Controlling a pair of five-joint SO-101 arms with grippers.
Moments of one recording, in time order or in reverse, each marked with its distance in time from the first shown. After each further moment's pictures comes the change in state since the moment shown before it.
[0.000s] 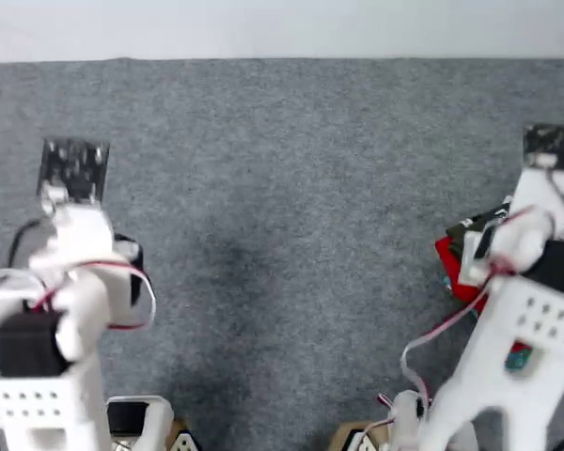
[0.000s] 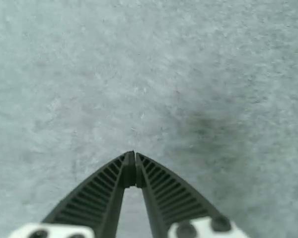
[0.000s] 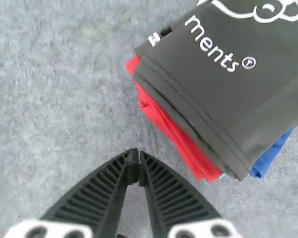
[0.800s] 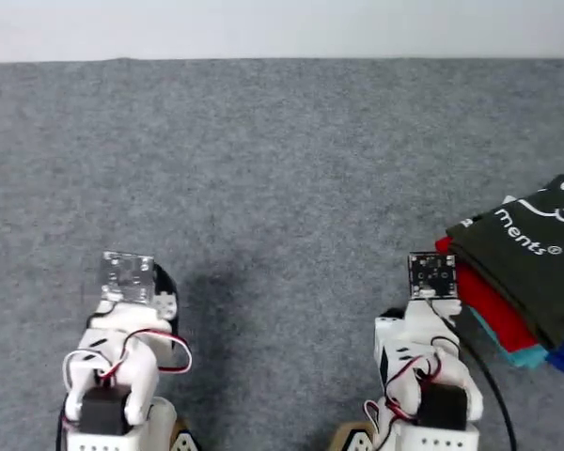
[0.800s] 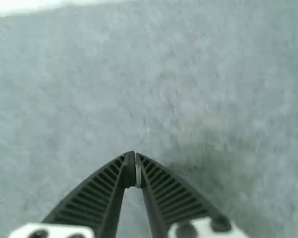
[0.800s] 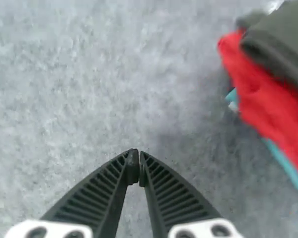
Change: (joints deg) left arm 4.0 -47.5 61.7 -27.3 -1.0; right arm -18.5 -64.4 72.7 -20.1 -7.2
